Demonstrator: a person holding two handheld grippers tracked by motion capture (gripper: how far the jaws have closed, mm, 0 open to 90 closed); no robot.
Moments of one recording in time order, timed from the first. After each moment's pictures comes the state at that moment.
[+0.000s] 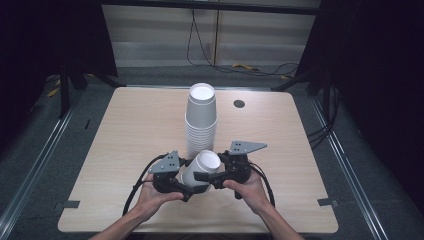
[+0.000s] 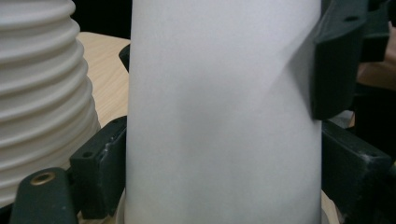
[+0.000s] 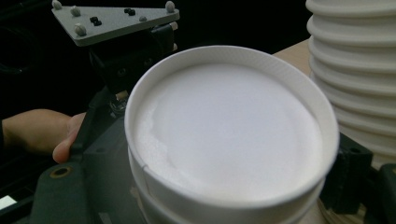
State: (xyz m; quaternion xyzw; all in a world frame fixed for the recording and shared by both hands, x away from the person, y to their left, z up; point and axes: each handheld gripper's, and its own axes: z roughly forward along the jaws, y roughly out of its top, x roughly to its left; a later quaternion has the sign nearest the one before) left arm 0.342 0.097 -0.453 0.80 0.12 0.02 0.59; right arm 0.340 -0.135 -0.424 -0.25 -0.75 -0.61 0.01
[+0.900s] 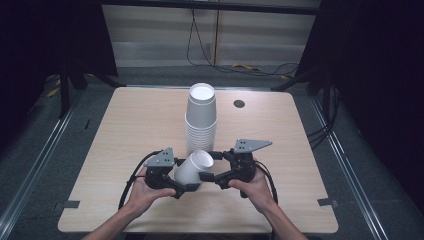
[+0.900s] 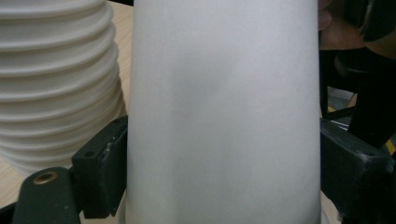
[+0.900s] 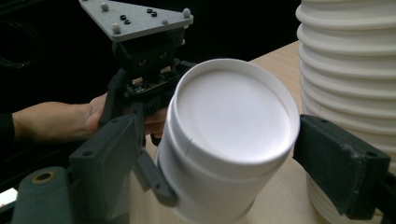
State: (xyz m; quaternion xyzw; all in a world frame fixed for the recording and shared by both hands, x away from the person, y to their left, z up) left arm 0.352 0.115 -0.448 0.83 0.14 0.01 0.55; right arm 0.340 -0.147 -0.415 -0.25 -0.76 -0.60 0.01
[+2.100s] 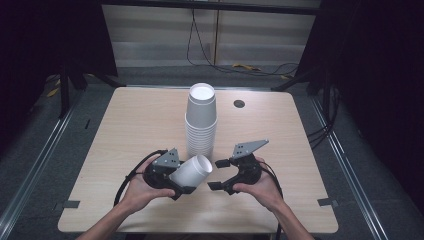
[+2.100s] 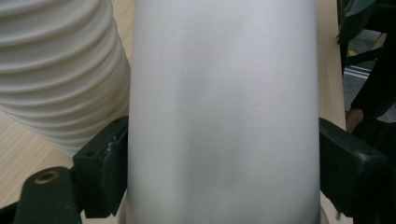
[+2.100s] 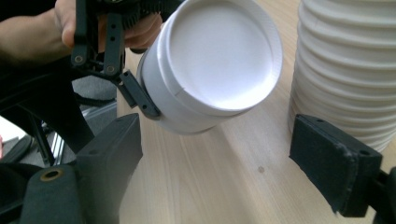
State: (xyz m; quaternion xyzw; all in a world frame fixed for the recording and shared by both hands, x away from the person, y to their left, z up) left arm 0.352 0.111 -0.436 0.89 0.12 0.02 0.44; right arm 0.340 -0.161 -0.419 -0.23 -0.84 -0.48 0.02
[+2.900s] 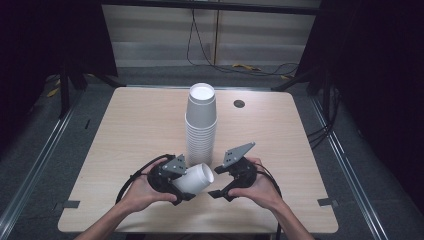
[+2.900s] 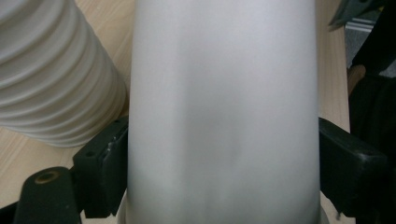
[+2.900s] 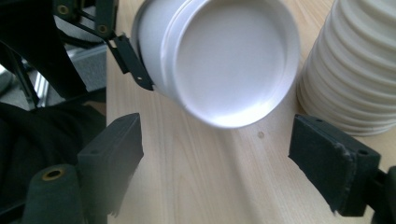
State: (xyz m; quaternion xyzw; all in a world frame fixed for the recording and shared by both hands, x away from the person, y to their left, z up) left arm 0.347 0.098 -0.441 0.93 0.08 0.02 0.37; right arm 0.338 -0.147 -0.422 -0.17 -0.91 -0.39 0.01
